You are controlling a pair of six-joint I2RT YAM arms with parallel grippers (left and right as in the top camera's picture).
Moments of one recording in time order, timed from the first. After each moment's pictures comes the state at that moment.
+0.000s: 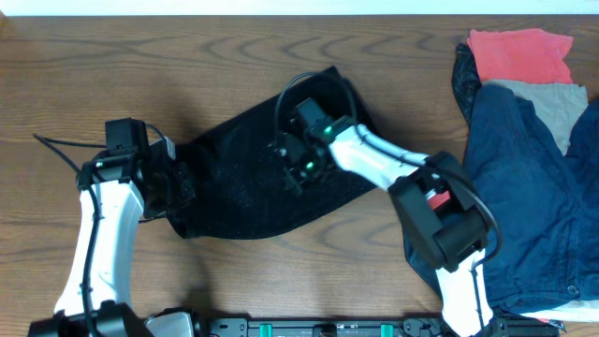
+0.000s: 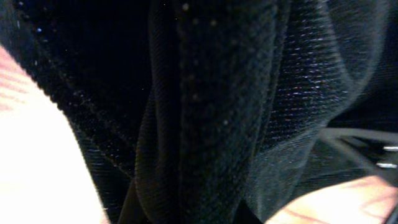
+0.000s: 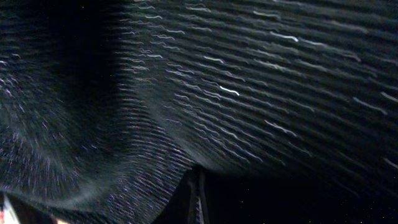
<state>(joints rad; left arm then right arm) 0.18 1.39 0.96 -0.98 0.26 -0.22 0.61 2.17 1.46 -0.67 -0.57 0.04</state>
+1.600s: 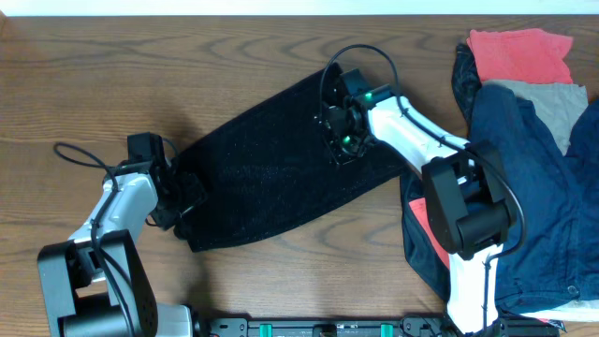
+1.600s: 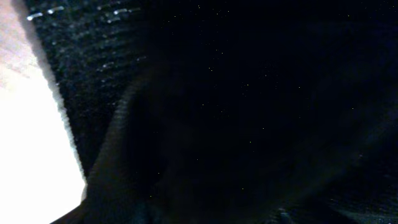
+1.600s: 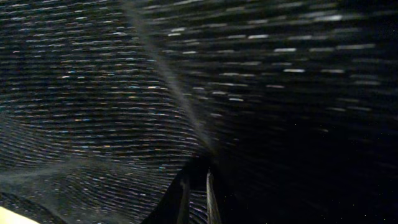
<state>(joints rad) 0.19 1.62 0.80 -0.65 0.16 -0.42 0.42 2.16 1.56 -0.88 -0.34 -0.01</state>
